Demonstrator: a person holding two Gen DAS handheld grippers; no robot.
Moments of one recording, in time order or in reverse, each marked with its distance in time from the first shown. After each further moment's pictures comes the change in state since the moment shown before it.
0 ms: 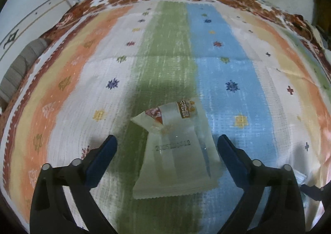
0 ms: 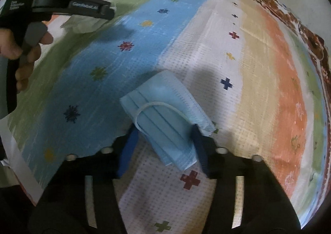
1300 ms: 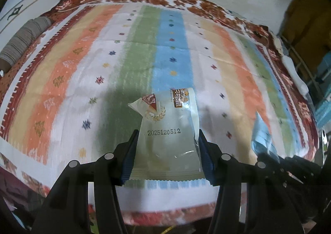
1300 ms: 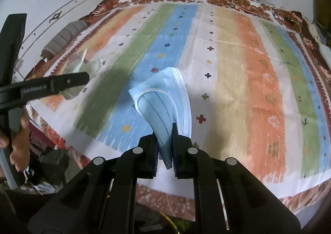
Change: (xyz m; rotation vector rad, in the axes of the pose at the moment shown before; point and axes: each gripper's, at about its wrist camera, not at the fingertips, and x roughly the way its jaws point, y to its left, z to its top) left arm -0.188 0.001 -0.096 -0.085 0.048 -0.255; right arm -0.170 0.013 -0.066 0.232 -0.160 0.105
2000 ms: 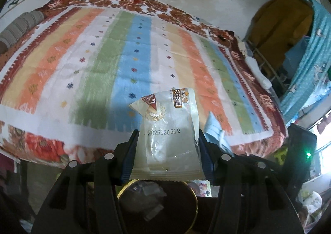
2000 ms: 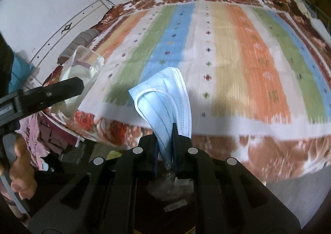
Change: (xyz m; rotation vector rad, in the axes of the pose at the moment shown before) left arm -0.097 -0.039 -0.111 -0.011 -0.069 -0.213; right arm -0.075 0.012 -0.105 0.124 -0.029 0.099
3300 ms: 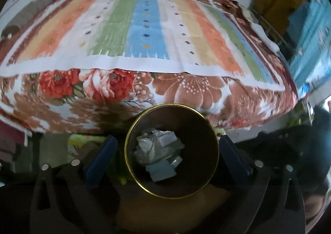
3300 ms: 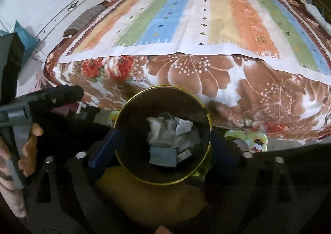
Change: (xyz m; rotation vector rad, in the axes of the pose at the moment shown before) left arm -0.028 0.010 -0.140 0.103 0.138 0.100; right arm -0.049 0.008 -0.140 -0.039 0.097 -0.007
